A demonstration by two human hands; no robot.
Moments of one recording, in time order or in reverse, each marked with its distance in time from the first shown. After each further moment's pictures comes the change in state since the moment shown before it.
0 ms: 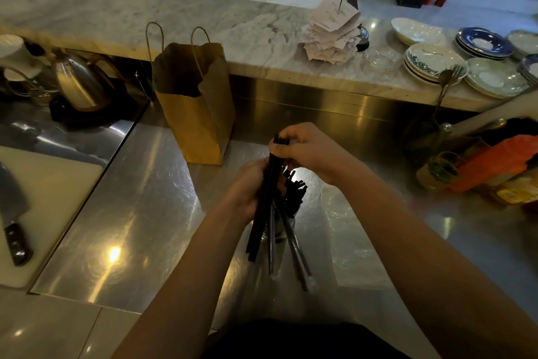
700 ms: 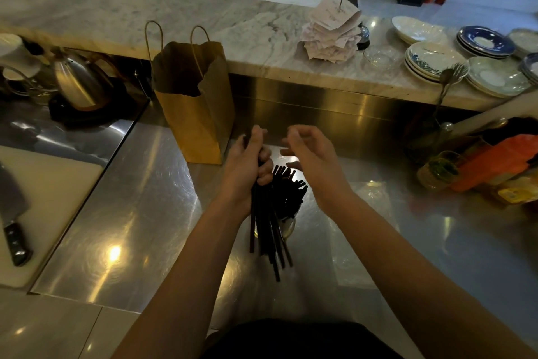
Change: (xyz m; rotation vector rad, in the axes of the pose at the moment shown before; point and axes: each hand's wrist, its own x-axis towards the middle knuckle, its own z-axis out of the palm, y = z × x) left_hand -0.013 0.017 0.006 -0.036 0.052 0.347; right_hand -0.022 0.020 0.025 0.363 0.369 -0.081
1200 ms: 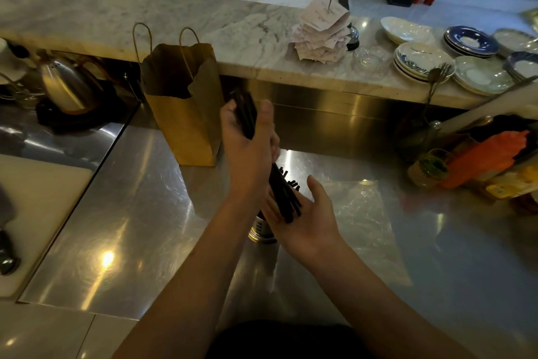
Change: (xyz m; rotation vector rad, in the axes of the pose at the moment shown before) left_hand -0.012 0.010 0.044 0.107 0.071 0.513; right_hand -0.059 0.022 0.009 1.174 0.026 0.685
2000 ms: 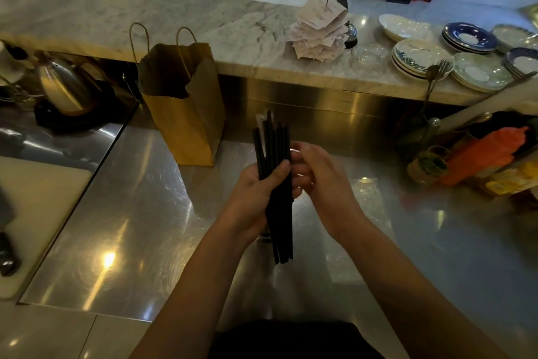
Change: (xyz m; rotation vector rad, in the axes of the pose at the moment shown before) left_hand -0.035 -0.017 -0.029 -0.077 -0.281 -0.575; right_hand -0.002 -0.042 0.012 -0.958 -0.118 -0.564
